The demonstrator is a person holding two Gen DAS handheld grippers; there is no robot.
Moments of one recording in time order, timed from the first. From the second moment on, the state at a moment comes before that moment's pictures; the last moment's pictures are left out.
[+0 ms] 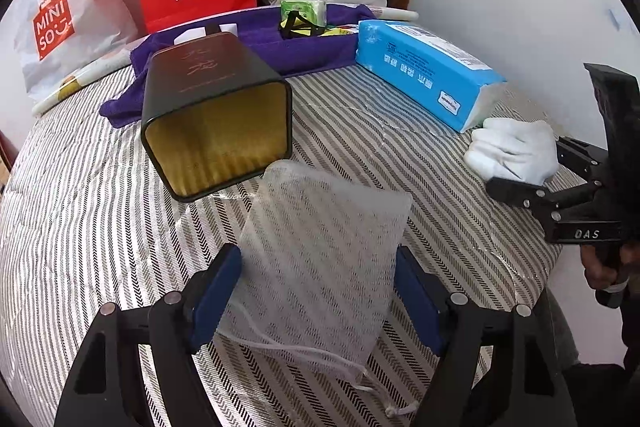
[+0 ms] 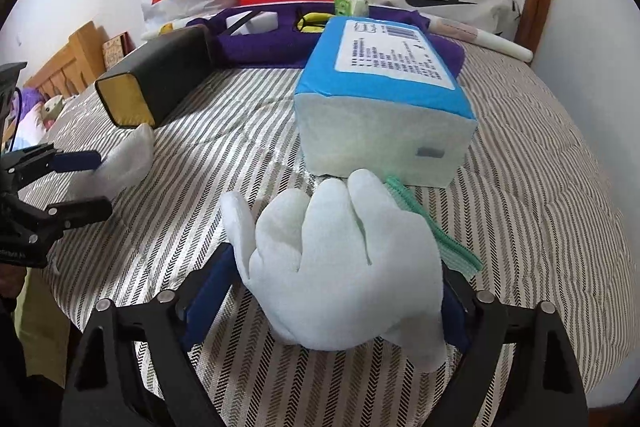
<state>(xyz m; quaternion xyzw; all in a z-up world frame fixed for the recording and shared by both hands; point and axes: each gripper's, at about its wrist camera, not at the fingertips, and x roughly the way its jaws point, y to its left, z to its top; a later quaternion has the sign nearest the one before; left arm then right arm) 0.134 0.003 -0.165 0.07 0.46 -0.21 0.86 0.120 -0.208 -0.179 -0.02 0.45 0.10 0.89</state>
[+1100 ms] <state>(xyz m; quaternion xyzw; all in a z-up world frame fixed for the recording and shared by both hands) 0.142 0.026 -0.092 -0.04 0.44 -0.13 0.89 0.110 -0.230 -0.087 -0.02 0.38 0.19 0.91</state>
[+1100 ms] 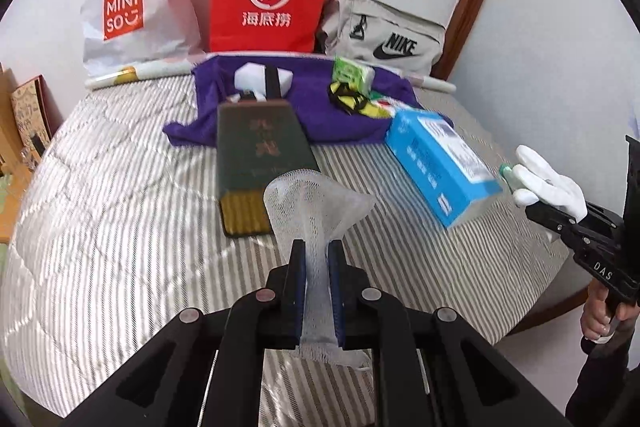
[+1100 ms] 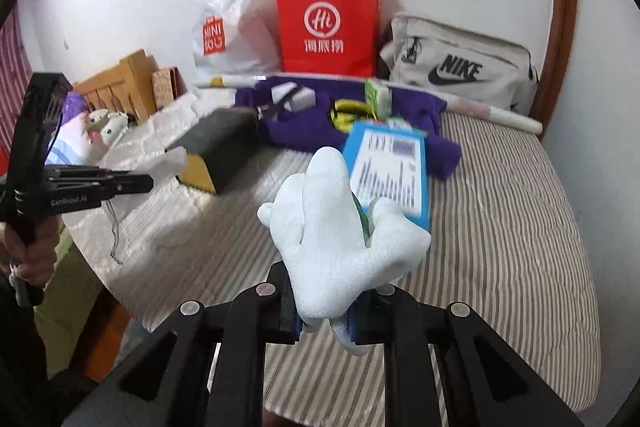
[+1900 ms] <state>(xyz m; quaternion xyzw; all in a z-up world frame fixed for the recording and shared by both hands) 0.281 0.047 -0.072 -0.09 0.44 -0.12 0.88 0.277 -0.217 -0.063 0.00 0.38 0.20 0.90</state>
